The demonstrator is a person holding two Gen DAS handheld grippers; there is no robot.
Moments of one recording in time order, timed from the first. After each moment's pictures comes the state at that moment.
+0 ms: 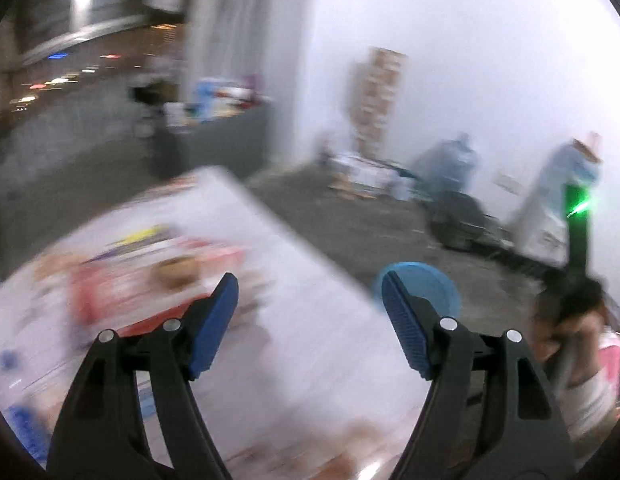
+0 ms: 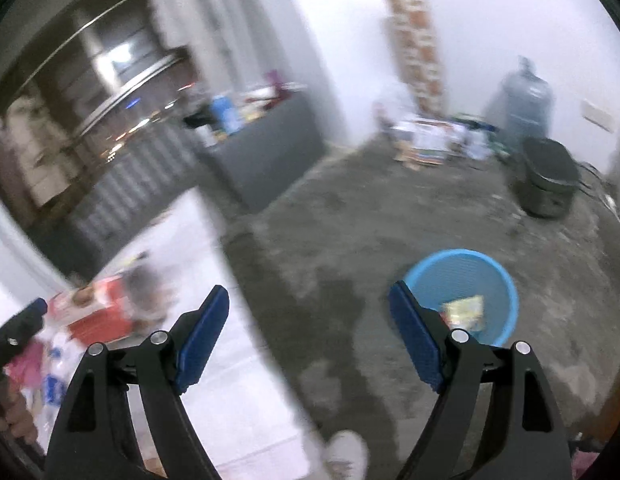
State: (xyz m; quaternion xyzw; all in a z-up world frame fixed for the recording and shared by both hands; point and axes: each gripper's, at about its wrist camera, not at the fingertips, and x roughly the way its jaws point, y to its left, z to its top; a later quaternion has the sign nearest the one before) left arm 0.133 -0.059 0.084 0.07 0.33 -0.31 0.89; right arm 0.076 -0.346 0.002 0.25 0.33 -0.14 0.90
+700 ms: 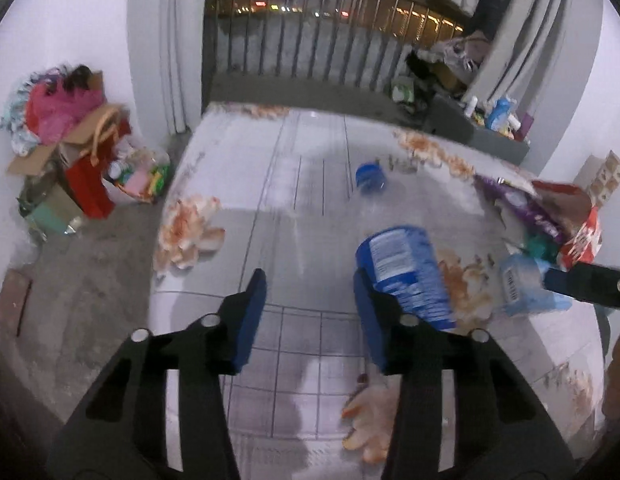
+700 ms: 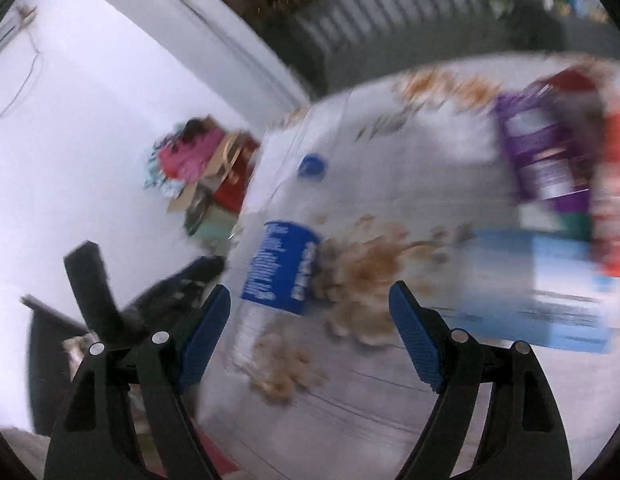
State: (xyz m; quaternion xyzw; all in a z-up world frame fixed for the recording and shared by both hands) left arm 0.113 0.336 -0.013 -0.10 0.40 0.05 0.91; right arm 0.243 0.091 -0.025 0.18 0.51 0.33 0.77
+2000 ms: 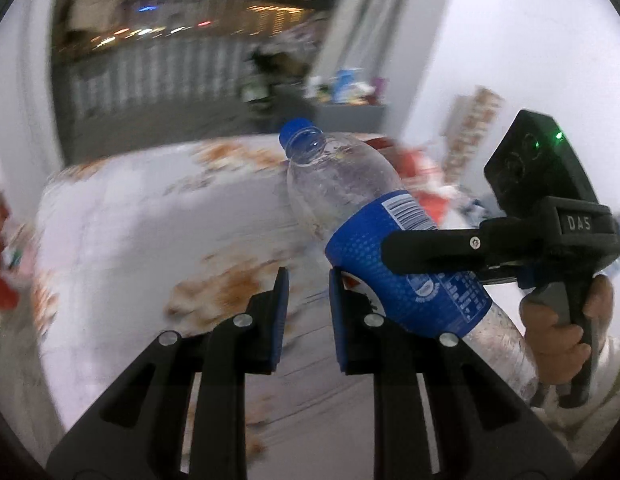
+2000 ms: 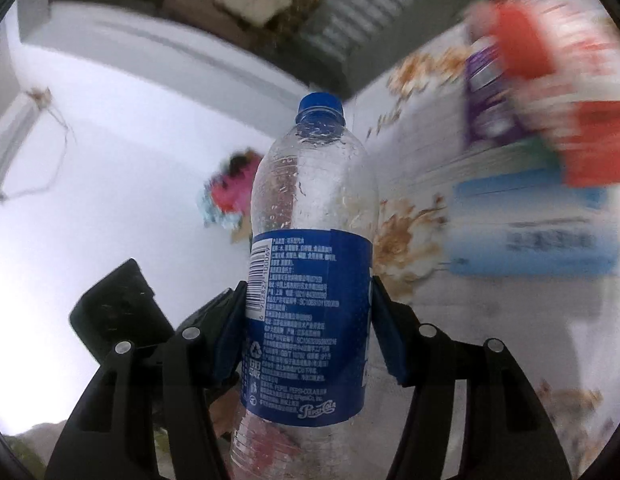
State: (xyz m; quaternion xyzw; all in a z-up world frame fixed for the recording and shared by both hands) left arm 0.098 0.186 0.032 -0.03 0.36 -0.22 0.91; right arm 0.202 -0.014 -0.013 0.34 0.47 0.36 0.74
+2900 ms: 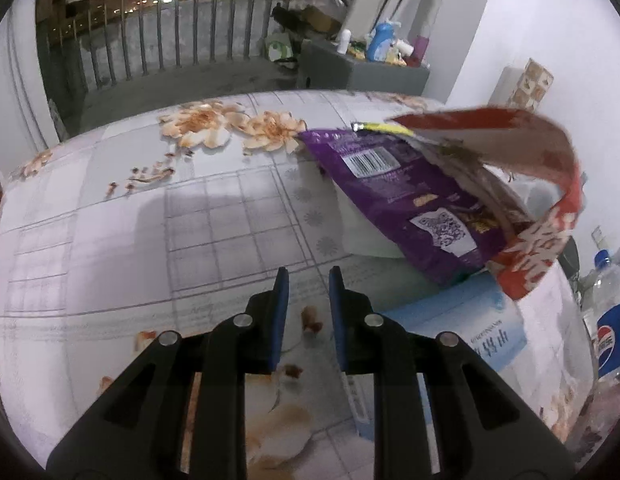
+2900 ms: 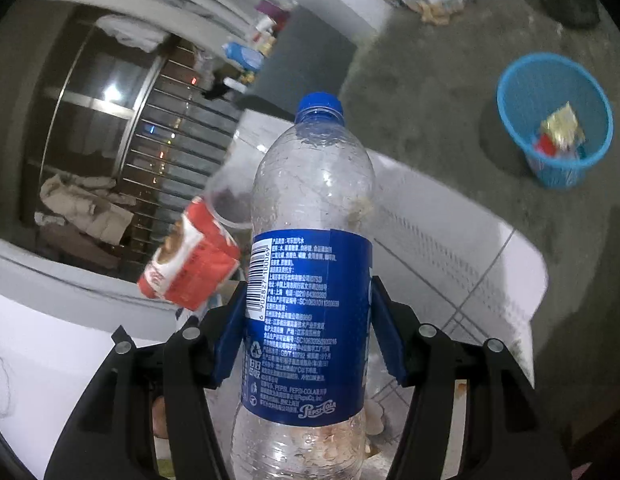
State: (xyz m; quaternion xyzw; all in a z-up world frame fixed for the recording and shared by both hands) left arm 0.242 0.129 -0.055 -0.02 0.44 -0.15 0.89; right arm 0.071 -0.253 -0.077 0.51 0.37 -0.04 0.77
